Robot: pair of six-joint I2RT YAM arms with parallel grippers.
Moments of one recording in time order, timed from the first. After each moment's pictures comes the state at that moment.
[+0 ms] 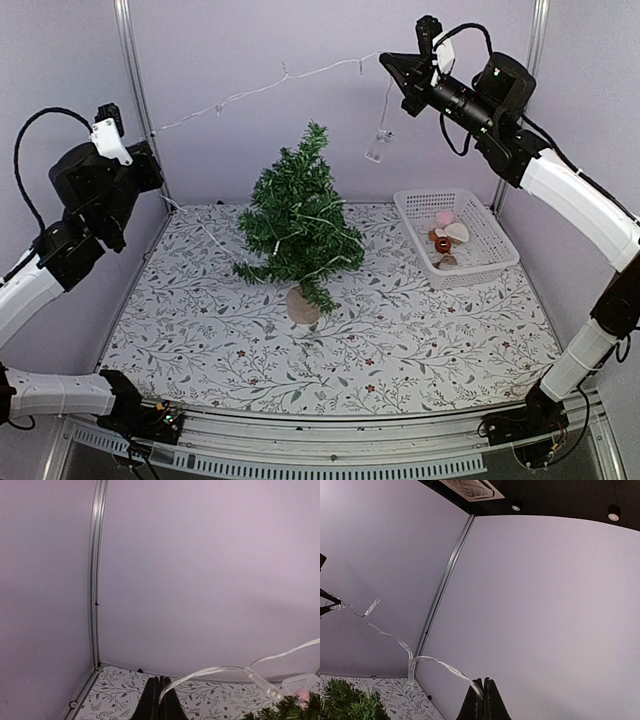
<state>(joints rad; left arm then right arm) -0.65 0.93 1.04 0.04 -0.77 -0.04 0.58 1.60 1.73 0.23 -0.30 -0.30</state>
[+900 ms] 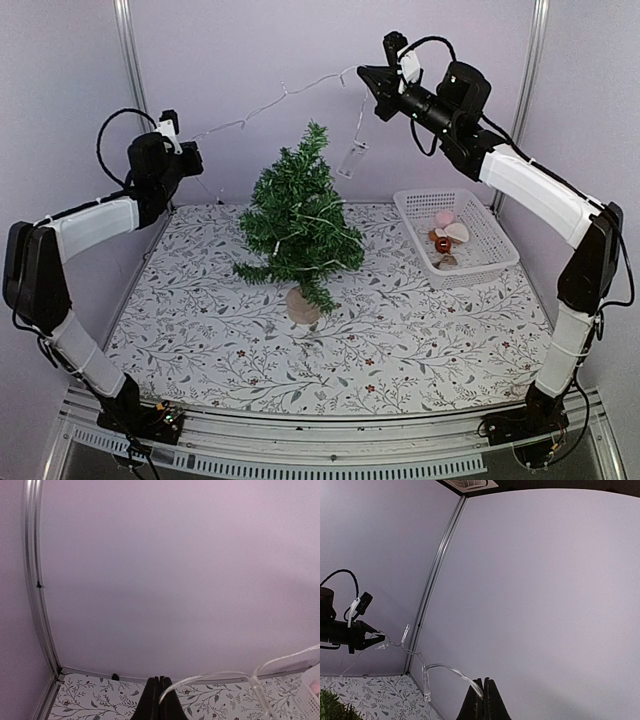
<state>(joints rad) -0.20 1.58 1.22 0.38 -0.19 -0.15 0.57 1.84 1.90 0.29 -0.27 -0.27</state>
